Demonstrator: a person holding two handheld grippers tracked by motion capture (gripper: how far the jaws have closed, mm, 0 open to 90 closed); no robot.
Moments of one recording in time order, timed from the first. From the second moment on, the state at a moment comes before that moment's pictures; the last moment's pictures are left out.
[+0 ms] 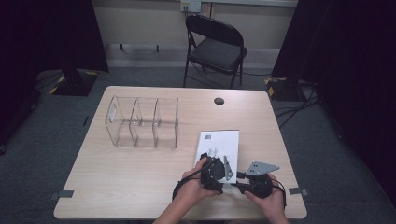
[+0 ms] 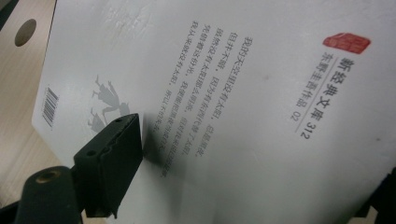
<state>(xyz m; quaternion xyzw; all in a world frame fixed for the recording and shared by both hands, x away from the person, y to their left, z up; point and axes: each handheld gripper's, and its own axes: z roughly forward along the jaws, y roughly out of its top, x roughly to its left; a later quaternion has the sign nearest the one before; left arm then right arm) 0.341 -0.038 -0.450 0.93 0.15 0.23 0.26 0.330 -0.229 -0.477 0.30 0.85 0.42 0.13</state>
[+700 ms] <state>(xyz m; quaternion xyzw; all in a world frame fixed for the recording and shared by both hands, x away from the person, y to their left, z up) 0.348 -0.035 -0.463 0.92 0.13 0.25 0.26 0.333 -0.226 -0.470 0.33 0.83 0.44 0.11</state>
